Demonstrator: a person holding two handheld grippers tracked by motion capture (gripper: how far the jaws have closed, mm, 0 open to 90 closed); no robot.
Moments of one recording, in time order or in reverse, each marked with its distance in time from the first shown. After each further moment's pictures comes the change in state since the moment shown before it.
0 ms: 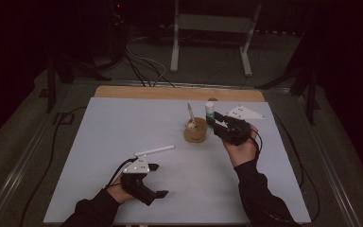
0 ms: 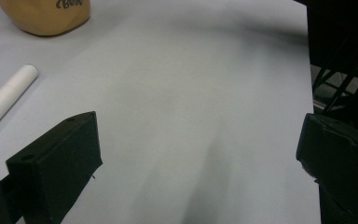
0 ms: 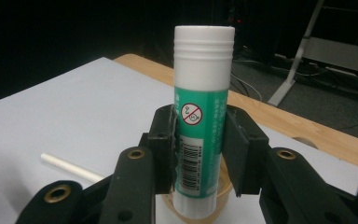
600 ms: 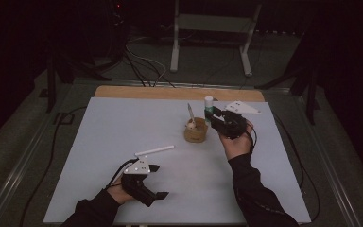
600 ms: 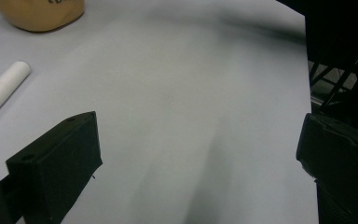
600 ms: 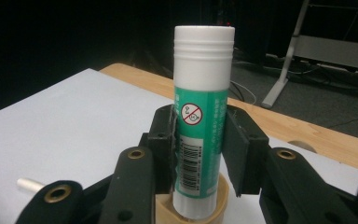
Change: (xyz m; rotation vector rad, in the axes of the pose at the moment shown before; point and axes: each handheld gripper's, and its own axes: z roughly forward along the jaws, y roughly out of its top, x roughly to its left) left arm -0.002 -0.001 0.001 0.007 -0.012 0.002; right arm -0.010 0.000 0.024 -0.026 -0.035 0.057
